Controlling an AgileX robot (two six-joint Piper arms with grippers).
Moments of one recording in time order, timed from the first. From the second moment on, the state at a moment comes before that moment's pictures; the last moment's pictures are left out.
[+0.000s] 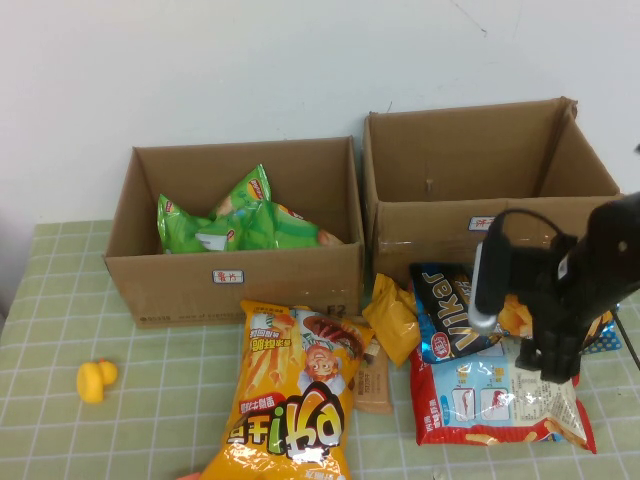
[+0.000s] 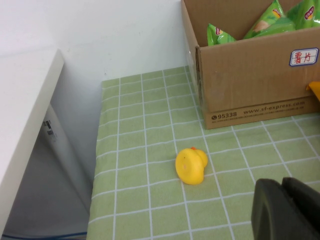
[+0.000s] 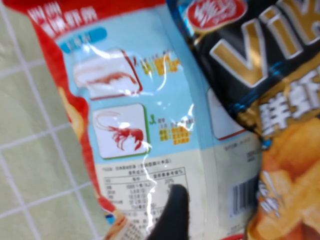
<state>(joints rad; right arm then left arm) 0.35 1.86 -1.11 -0.02 0.56 -0.98 0.00 -0.01 0.02 0.05 0.36 0.01</state>
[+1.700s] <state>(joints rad) 0.45 1.67 -1.27 -0.02 0.62 -0.63 0.00 -0.01 0.02 0.05 0.36 0.01</state>
